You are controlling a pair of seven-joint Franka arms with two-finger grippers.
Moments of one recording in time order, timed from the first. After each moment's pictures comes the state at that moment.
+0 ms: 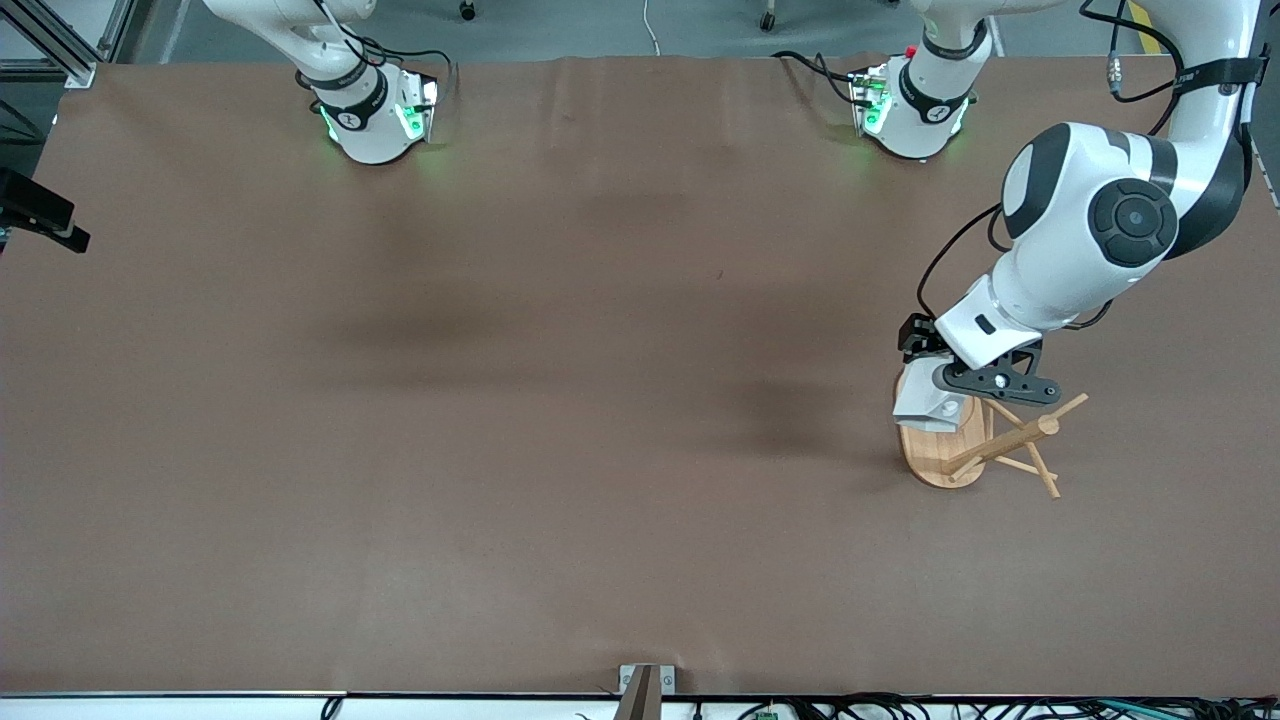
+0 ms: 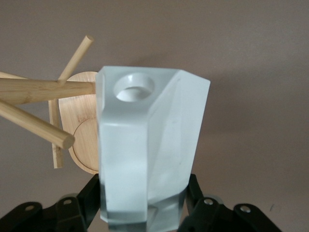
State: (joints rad) left arm 0.08 0.16 -0.34 -1.90 0.02 2.04 -0.05; right arm -0.01 0.01 -0.10 -1.43 0.01 1.43 -0.09
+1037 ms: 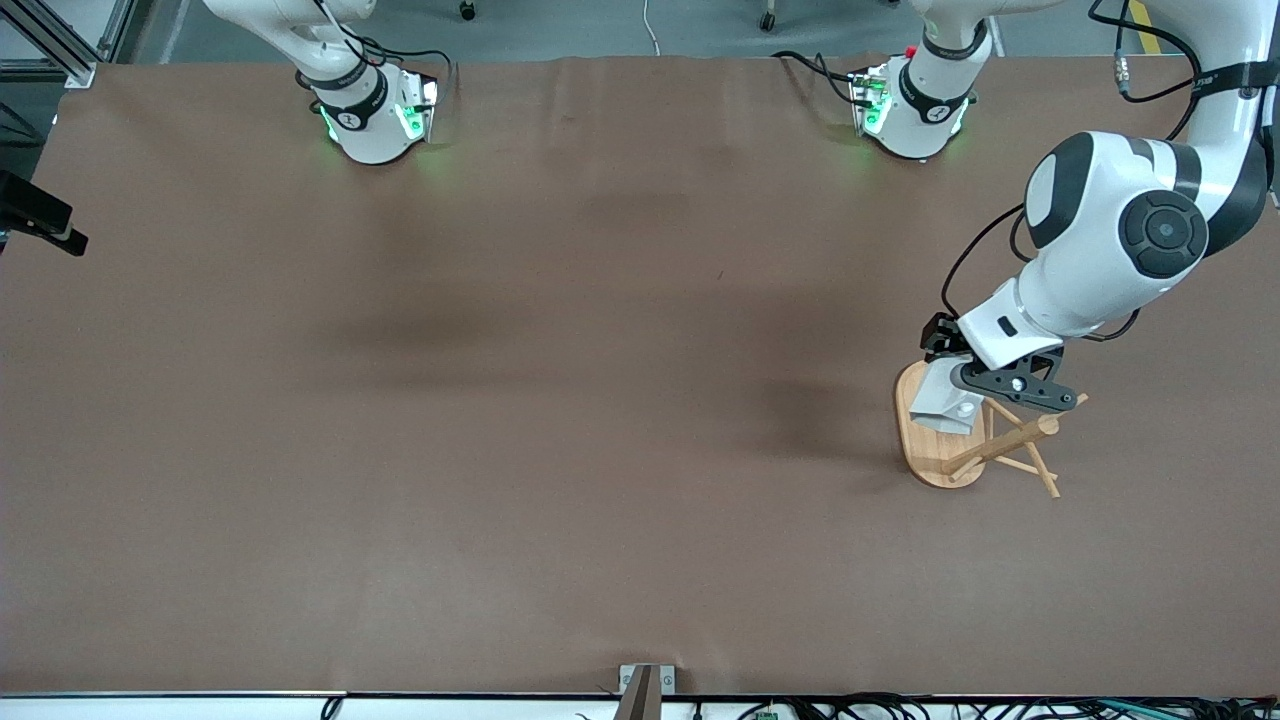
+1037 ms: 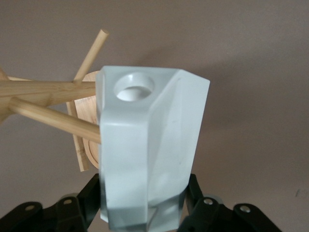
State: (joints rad) left arm 0.09 0.16 -0.29 -1.91 0.02 2.04 0.10; right arm -0.01 0.01 -0.10 -1.43 0.01 1.45 -0.09
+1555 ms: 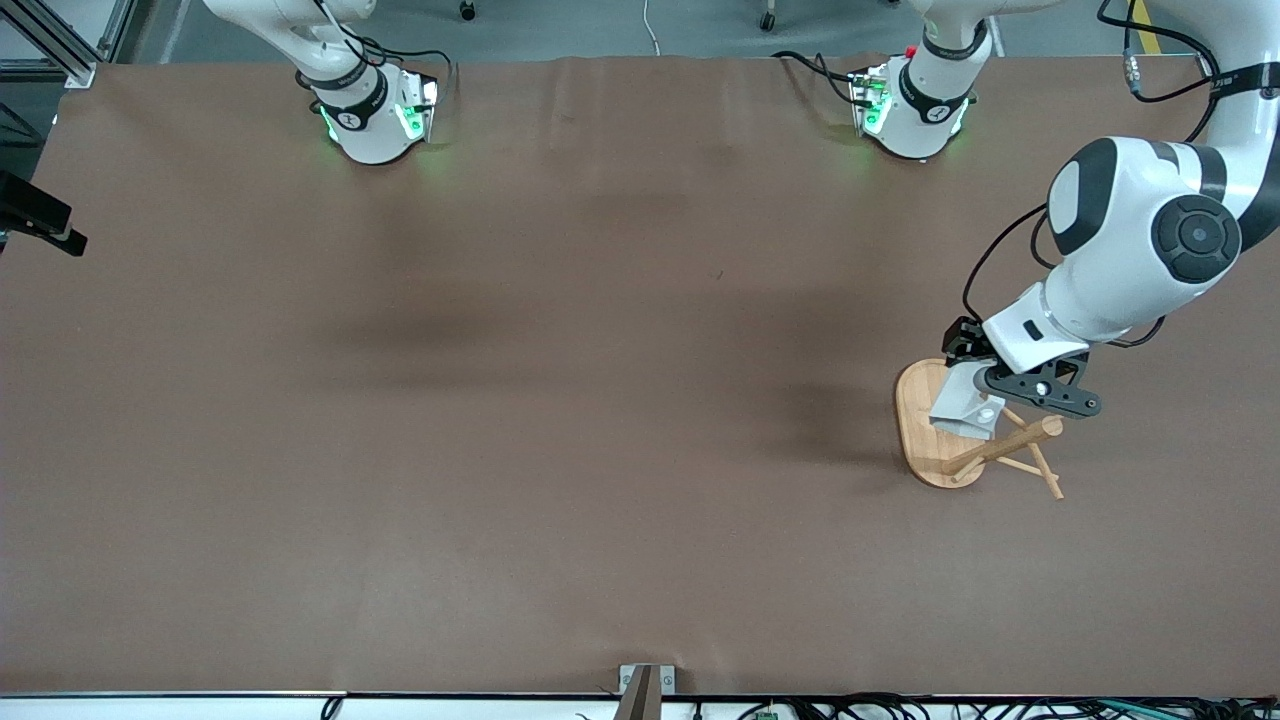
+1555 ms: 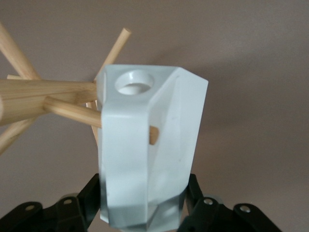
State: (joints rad) left arm 0.09 0.16 -0.24 -1.92 0.01 2.06 0.17; right arm -0.01 0.01 -0.11 -1.43 0.01 1.45 -0.09
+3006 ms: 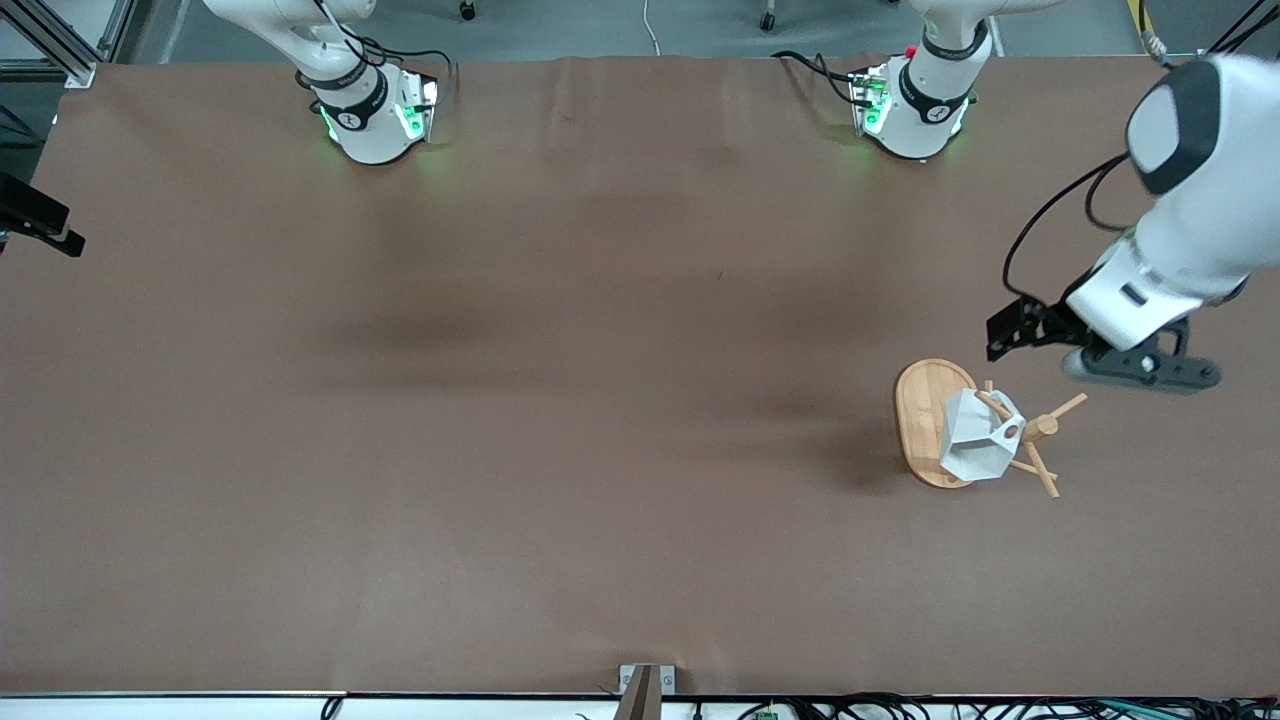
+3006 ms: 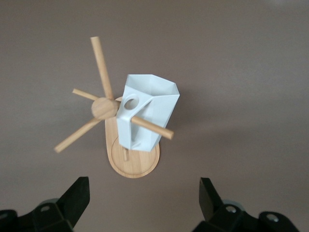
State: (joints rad) left arm 0.09 0.03 -0.21 -1.78 -0.05 1.93 0.02; right arm -0.01 0.01 -0.11 -1.44 0.01 1.45 -0.09
